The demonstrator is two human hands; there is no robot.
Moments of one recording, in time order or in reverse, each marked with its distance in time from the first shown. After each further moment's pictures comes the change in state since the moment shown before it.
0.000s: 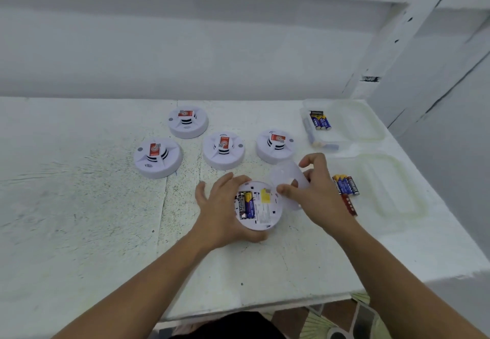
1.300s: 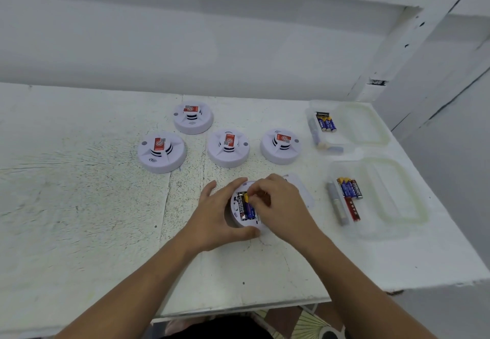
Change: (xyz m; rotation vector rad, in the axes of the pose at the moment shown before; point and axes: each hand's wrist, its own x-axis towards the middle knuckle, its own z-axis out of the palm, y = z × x) left_hand -0.011 -0.020 -0.010 -0.241 -0.068 0.074; right_hand -0.010 -0.015 0.057 -0.484 -0.101 -0.327
